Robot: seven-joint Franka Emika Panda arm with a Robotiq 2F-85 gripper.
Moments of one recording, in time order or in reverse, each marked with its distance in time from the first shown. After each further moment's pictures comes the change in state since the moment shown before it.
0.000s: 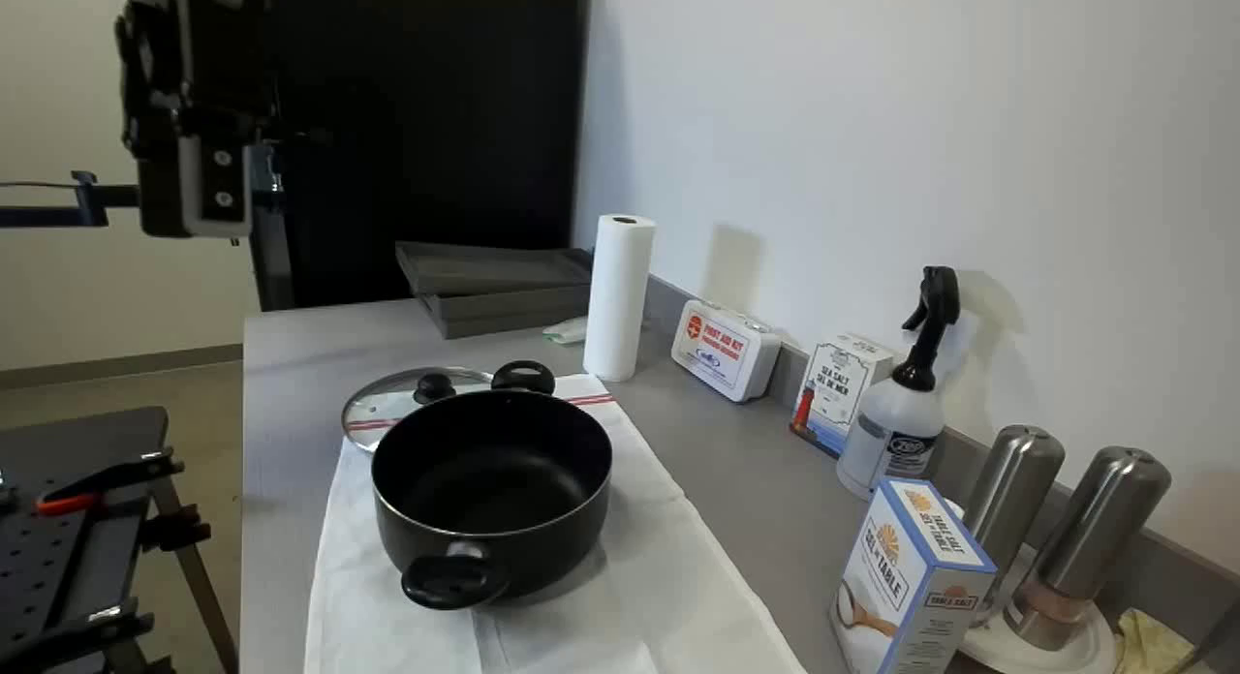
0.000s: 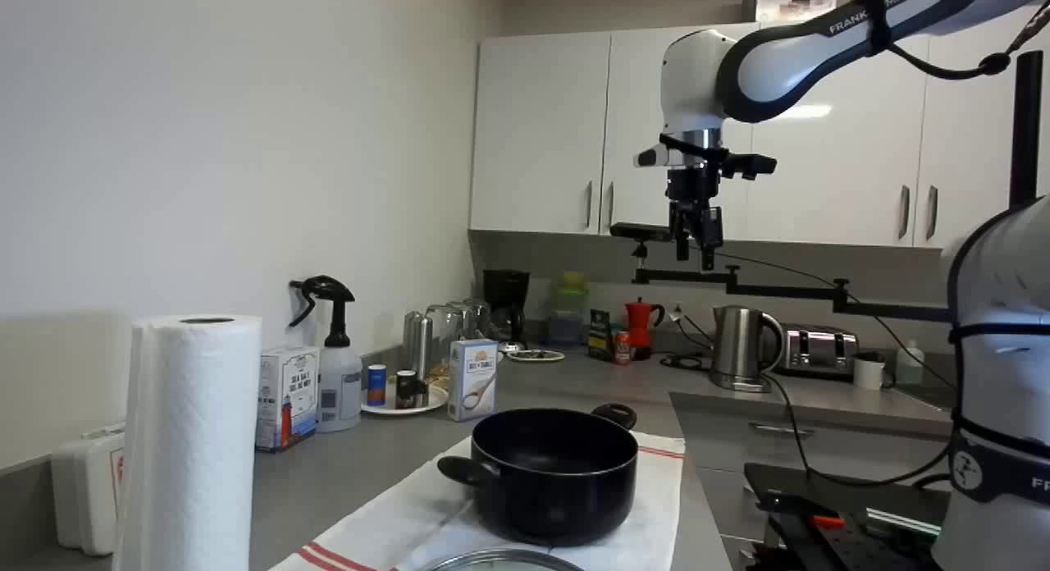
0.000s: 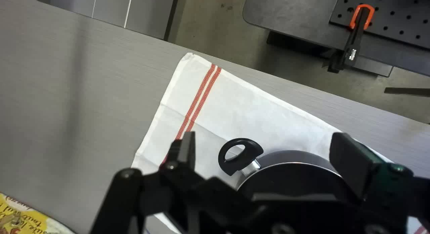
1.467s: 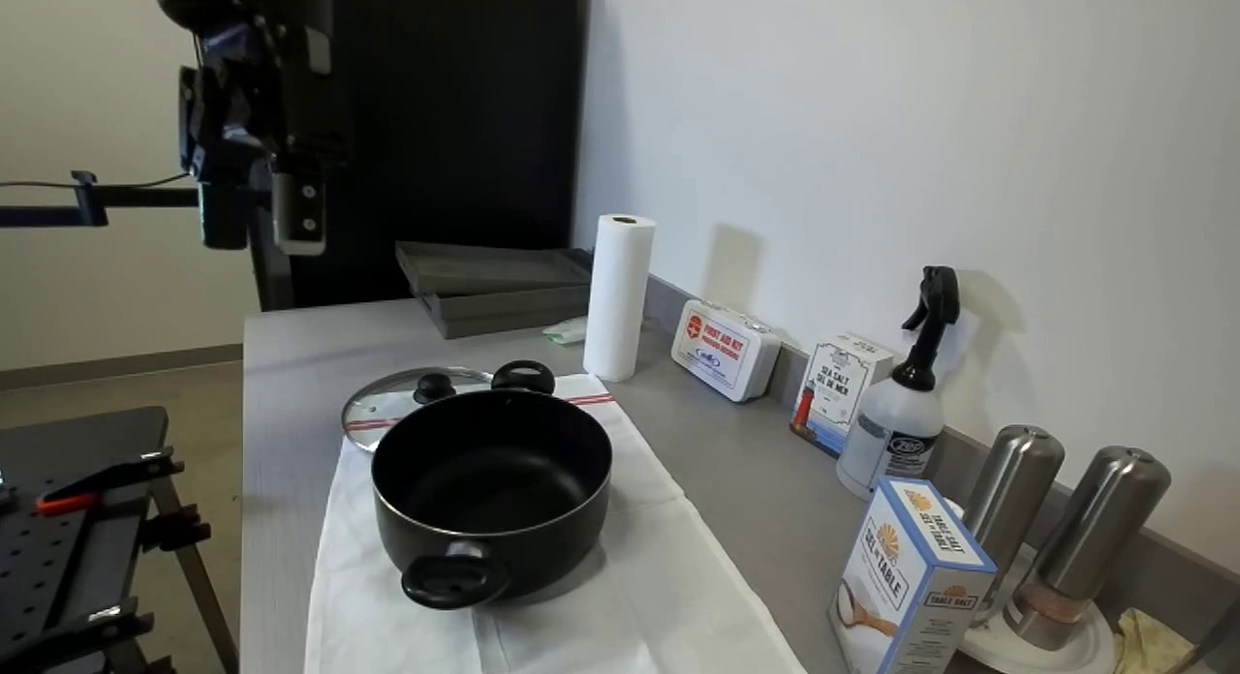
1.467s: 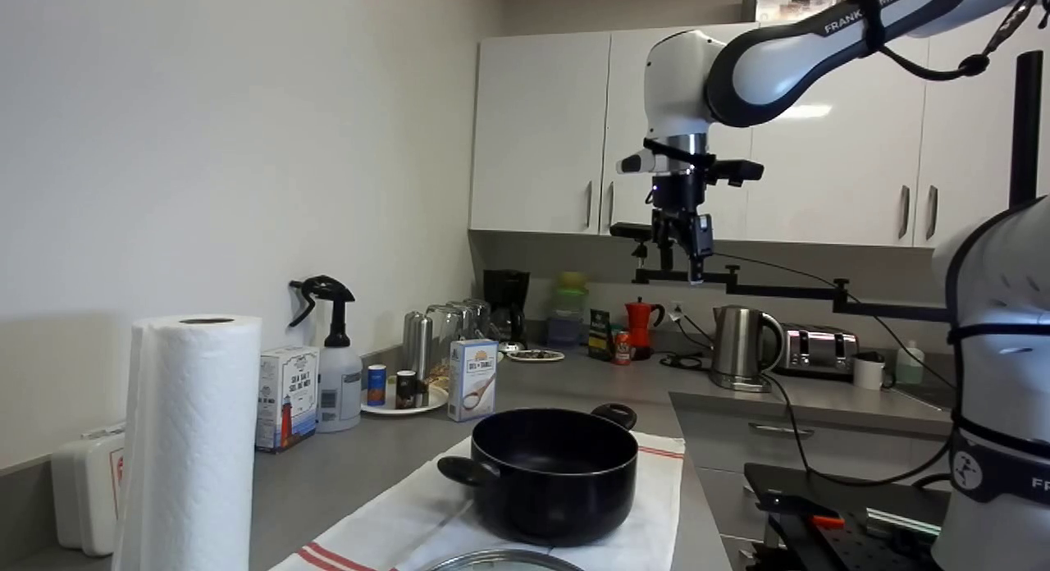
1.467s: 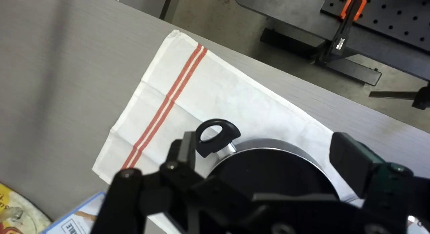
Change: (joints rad) arm 0.095 0.056 0.005 -0.001 0.018 0.025 -0.004
